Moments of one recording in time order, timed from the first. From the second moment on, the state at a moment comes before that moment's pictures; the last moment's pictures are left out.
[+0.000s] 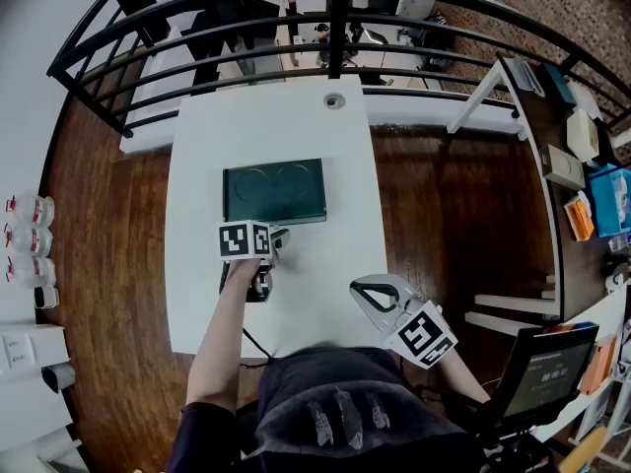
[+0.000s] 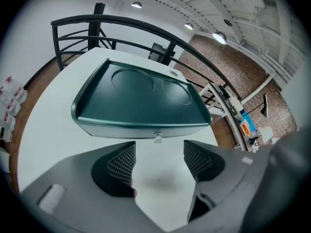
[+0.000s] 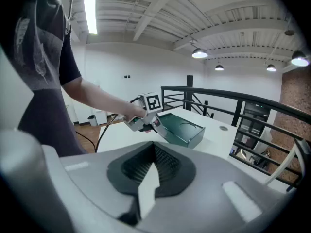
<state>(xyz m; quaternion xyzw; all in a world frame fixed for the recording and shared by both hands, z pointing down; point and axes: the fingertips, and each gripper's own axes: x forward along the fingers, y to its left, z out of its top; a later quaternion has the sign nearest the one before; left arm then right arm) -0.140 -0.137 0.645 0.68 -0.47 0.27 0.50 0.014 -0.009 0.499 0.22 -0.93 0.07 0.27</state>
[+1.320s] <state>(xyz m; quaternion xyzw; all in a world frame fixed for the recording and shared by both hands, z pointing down) -0.125 -0.097 0.674 0.61 -0.45 0.26 0.59 0.021 -0.002 0.501 0.21 -0.94 0.07 0.27</state>
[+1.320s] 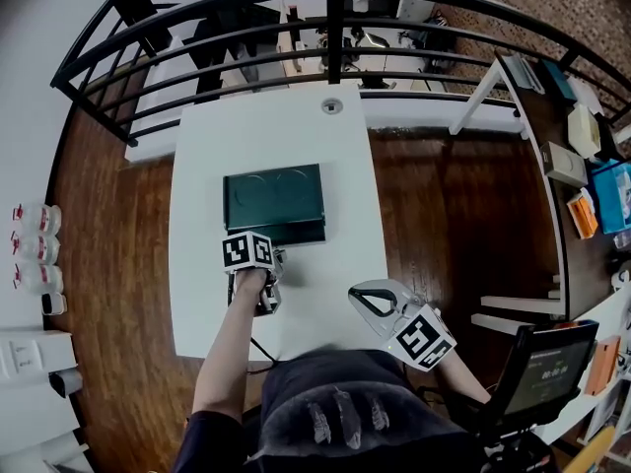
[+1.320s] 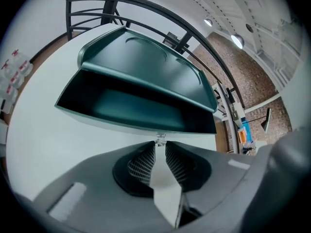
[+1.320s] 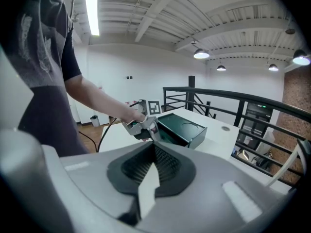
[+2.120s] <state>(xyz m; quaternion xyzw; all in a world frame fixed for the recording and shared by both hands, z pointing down) -0.117 -0.024 0.666 0.62 -0.46 0.20 0.60 0.020 0.018 0.500 0.19 -0.94 0.06 0.27</state>
